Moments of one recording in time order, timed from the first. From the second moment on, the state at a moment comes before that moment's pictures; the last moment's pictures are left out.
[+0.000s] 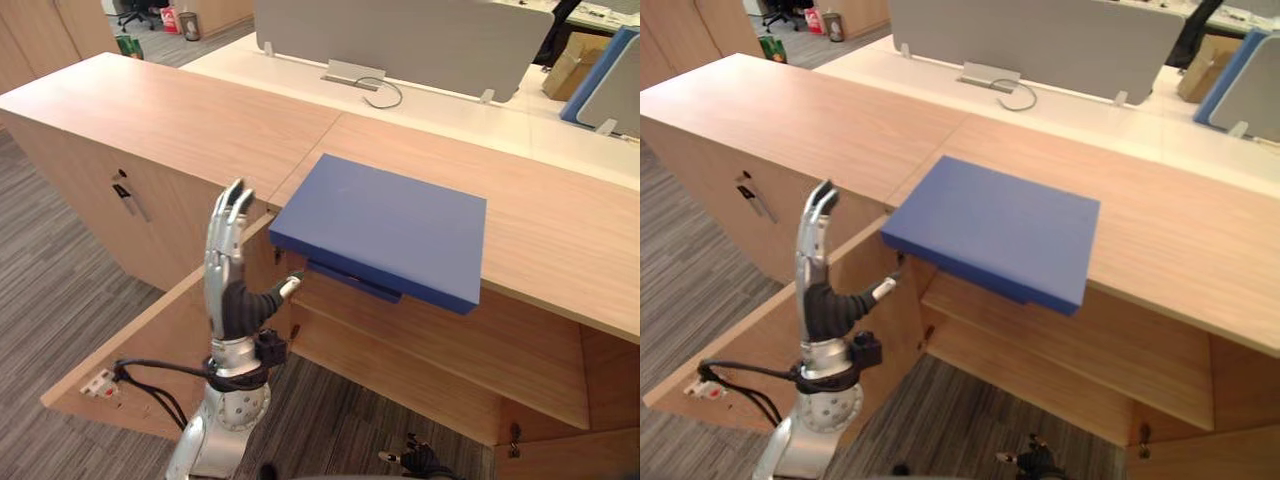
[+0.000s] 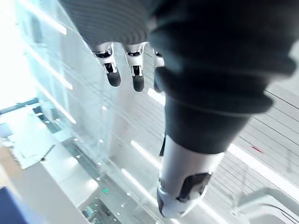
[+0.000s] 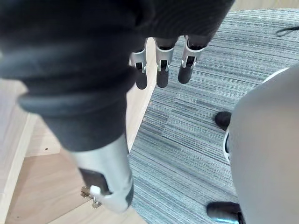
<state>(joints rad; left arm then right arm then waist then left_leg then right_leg) 0.09 0.23 -0.35 -0.49 0.81 -0.21 0.64 0.04 -0.05 0.00 1.18 0.02 -0.11 -0.11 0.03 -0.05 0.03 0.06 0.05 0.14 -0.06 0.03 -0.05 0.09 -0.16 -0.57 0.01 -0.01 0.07</state>
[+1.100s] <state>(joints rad) -0.18 0.54 -0.41 -0.17 1.02 -0.20 0.56 0.07 -0.07 -0.08 1.12 -0.06 -0.11 -0.07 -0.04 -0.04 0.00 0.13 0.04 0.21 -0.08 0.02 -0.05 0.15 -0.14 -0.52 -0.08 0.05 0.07</state>
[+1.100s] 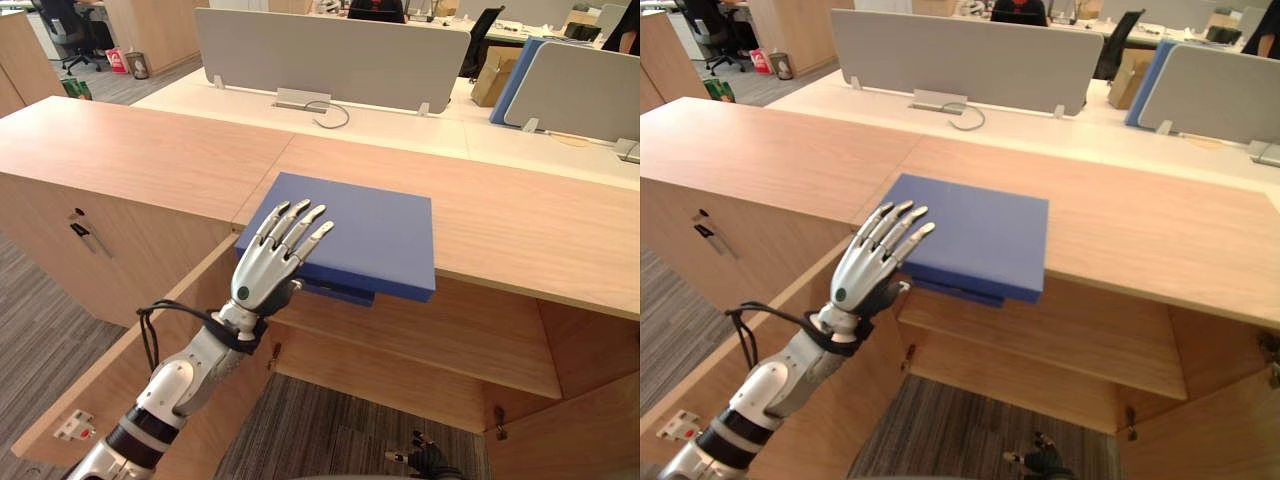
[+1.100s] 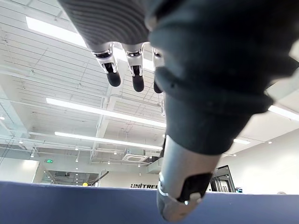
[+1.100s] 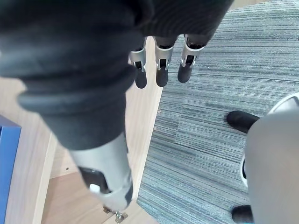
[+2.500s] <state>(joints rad) -0.38 0.54 -0.47 0.11 1.10 -0.17 0.50 0.12 -0.10 -0.09 1.10 -0.08 -0.08 -0.05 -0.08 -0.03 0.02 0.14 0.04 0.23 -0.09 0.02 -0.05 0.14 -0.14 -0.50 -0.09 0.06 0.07</state>
